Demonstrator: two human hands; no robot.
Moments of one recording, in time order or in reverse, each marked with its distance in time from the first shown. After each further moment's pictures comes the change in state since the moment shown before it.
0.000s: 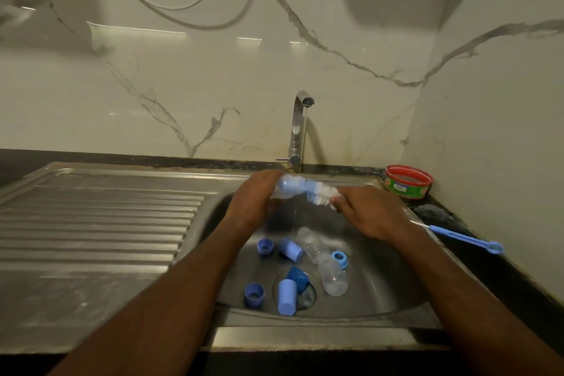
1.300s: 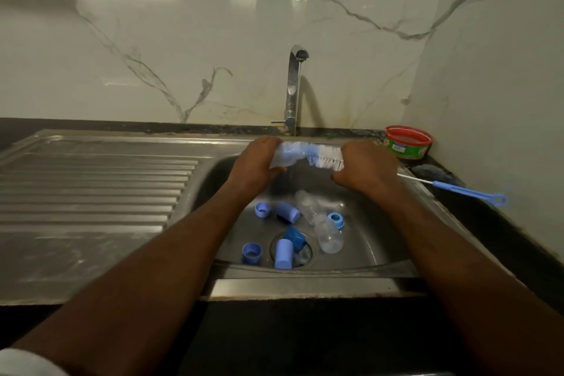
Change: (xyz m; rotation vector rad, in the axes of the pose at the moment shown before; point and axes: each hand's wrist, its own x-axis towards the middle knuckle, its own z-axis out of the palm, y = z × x) left_hand -0.004 0.007 0.017 0.030 -0.006 -0.035; right_hand 0.002 -0.017 -0.001 -0.153 0.019 0.262
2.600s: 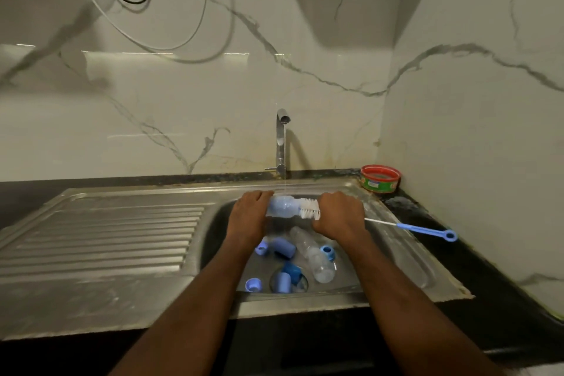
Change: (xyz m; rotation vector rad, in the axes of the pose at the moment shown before) left_hand -0.034 0.026 -0.022 0.261 -0.039 -0.065; right_hand -0.035 -0.012 -0.013 0.024 0.019 0.000
